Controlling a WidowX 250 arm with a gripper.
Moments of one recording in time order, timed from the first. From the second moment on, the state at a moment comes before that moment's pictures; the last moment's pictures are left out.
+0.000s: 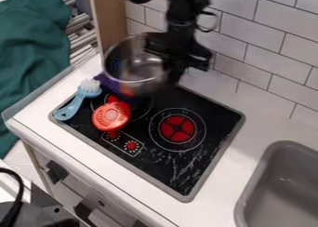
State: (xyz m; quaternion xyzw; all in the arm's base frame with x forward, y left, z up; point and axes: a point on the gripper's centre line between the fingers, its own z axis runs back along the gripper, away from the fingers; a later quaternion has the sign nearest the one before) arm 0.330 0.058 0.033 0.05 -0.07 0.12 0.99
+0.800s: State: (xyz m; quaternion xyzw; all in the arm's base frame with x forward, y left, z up) arm 0.356 0.096 0.006 0.05 -0.05 0.12 0.99
